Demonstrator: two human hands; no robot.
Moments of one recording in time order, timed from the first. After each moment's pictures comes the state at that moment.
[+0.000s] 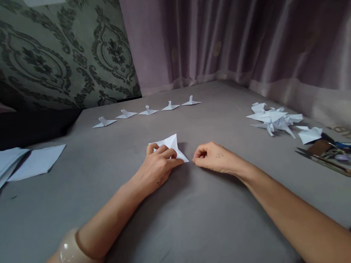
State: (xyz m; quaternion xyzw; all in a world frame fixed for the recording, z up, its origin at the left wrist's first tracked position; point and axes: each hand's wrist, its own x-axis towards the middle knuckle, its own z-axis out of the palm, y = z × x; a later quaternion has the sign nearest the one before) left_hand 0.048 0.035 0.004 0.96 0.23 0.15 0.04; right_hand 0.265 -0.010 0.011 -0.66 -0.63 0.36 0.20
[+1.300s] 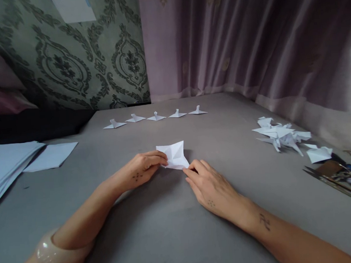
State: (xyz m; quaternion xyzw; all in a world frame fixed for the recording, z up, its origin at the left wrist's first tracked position) left_hand 0.004 0.054 0.017 0.92 0.24 0.20 0.23; right_hand 0.226 -0.049 0.016 -0.55 -0.82 0.06 0.13
